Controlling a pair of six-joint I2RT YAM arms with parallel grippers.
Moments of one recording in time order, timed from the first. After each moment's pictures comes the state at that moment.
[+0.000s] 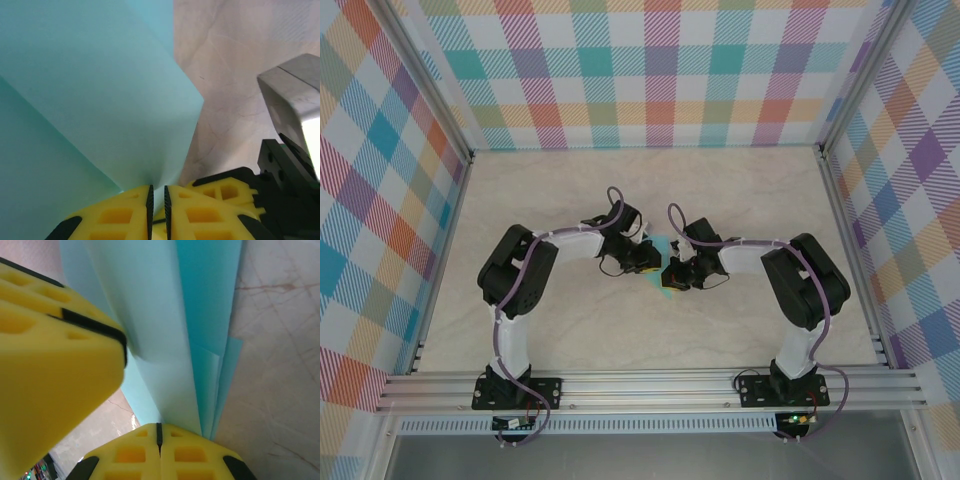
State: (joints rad) left arm -0.59 2.01 1.22 -0.28 0.62 -0.67; right arm 0.54 1.82 0.89 -0.24 -0.59 0.60
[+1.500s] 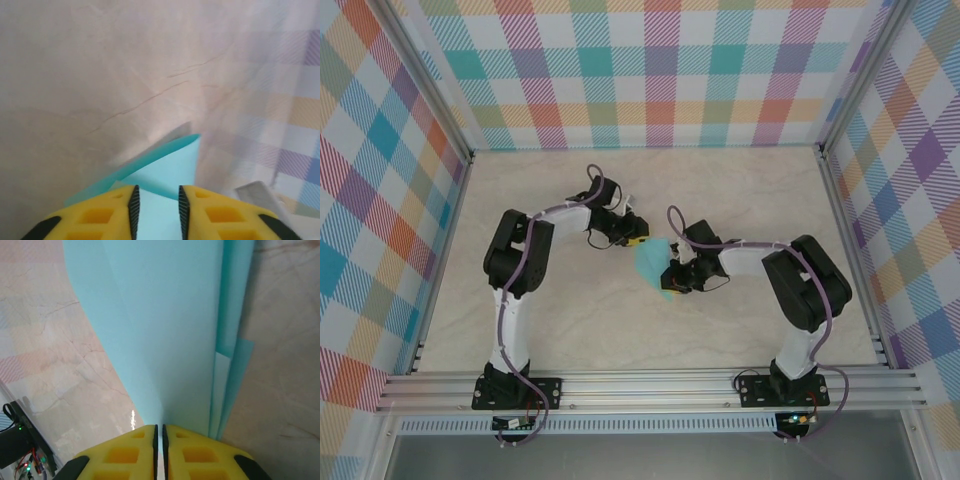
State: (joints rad) left arm -0.37 2.13 1.42 -0.31 0.75 -0.64; right arm 0.56 1.79 0.88 -0.24 -0.62 0.60
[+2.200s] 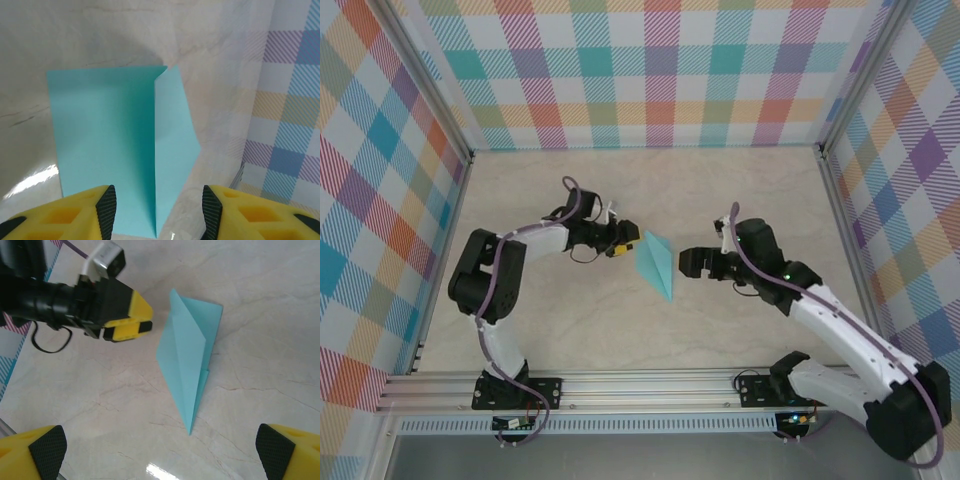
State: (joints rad) left arm -0.41 1.94 1.12 -0.09 0.77 -0.77; right arm 0.56 0.88 0.74 -0.50 -0.20 0.53
